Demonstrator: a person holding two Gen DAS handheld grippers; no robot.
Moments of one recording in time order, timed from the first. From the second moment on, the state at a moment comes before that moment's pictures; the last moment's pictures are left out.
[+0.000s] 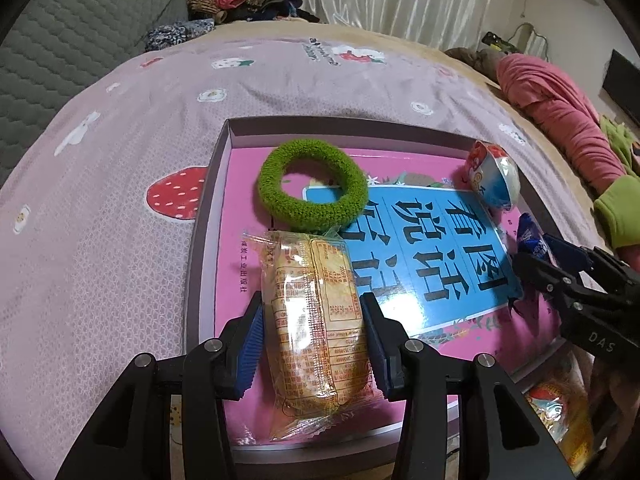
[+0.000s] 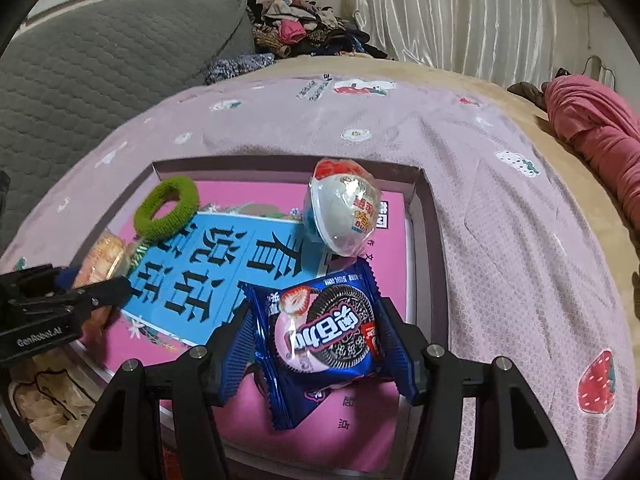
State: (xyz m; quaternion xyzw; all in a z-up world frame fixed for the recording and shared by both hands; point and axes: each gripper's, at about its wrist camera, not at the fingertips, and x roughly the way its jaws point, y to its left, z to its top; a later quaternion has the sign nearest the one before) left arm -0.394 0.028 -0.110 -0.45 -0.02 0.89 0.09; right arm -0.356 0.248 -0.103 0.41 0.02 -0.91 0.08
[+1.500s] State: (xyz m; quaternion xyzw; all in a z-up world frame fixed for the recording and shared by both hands) left arm -0.346 0.034 -0.053 -0.39 0.00 0.91 0.10; right arm -0.317 0.237 -0.044 0.35 0.03 -0.93 0.09
